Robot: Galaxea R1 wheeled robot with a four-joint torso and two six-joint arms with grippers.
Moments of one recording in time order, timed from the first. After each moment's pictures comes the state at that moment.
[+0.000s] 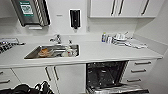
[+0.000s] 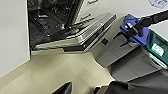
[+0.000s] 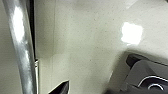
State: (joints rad) left arm 0.44 1.86 -0.80 0.18 0.53 -0.21; right arm -0.84 2.16 -1.75 0.00 -0.39 1.46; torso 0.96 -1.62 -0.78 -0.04
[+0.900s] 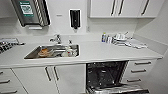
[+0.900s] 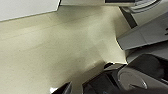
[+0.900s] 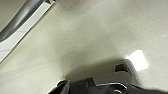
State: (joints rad) left arm 0.81 1.87 -1.12 0.18 0.47 -0.24; right arm -0.95 2.08 -1.51 -0.02 -0.36 0.59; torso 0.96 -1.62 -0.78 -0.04
